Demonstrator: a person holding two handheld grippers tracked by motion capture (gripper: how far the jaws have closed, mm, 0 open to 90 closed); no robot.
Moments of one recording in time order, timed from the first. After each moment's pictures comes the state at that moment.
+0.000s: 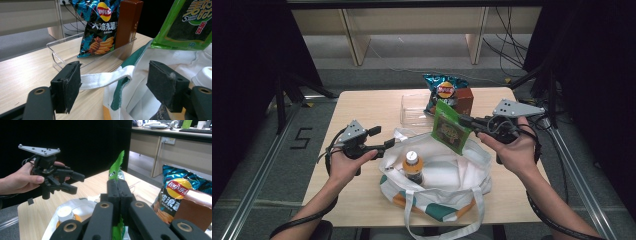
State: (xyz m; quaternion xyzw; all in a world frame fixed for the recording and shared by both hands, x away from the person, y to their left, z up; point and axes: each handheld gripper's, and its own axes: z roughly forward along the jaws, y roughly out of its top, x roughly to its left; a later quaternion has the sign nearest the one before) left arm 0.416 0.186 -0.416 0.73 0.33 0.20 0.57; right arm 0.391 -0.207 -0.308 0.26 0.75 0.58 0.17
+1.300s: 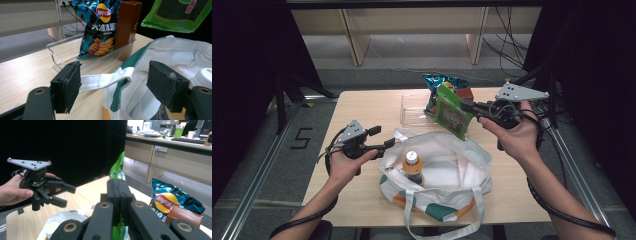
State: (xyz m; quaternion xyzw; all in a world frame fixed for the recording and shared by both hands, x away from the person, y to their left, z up) left arm 0.416 0.186 -0.415 0.73 0.33 0.20 0.57; right arm 0.409 -0.207 -0.282 0.25 0.74 0.59 0.20
